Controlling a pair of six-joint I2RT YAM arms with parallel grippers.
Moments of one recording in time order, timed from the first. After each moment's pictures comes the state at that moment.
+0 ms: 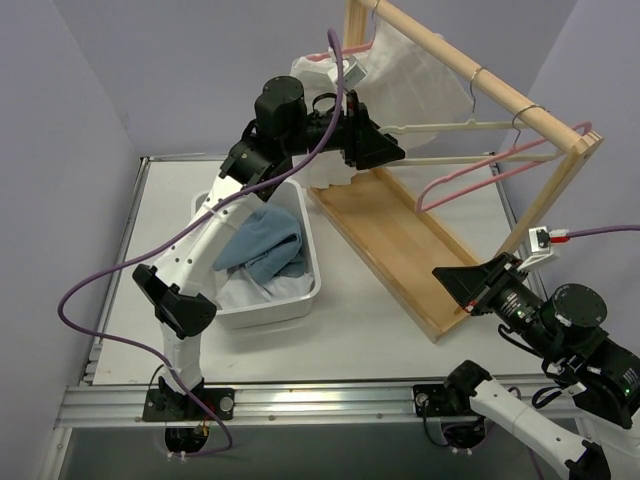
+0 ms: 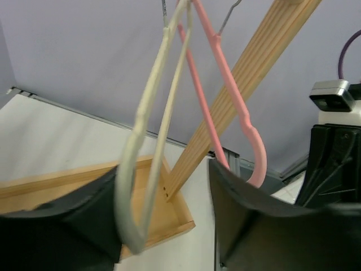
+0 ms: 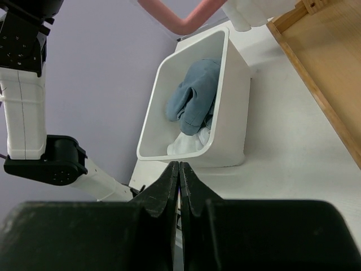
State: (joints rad) left arm -0.71 1.94 2.37 -0.34 0.71 -0.43; right arm 0.65 0.52 1.22 -0.84 0.07 0.81
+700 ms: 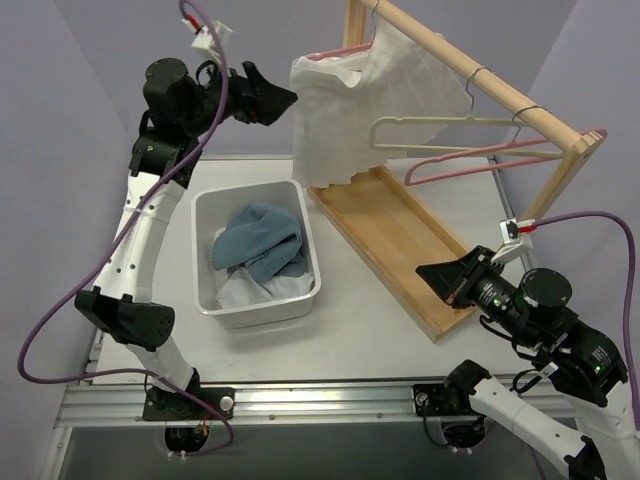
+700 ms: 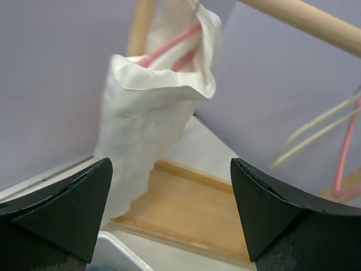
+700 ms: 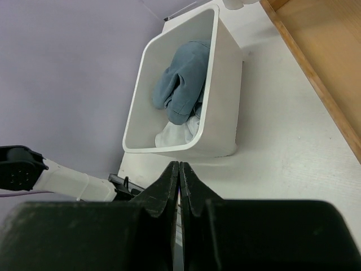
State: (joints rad) left arm -0.31 1.72 2.14 -0.33 0.52 -0.40; right arm 0.65 0.57 1.14 -0.79 0.04 0.80
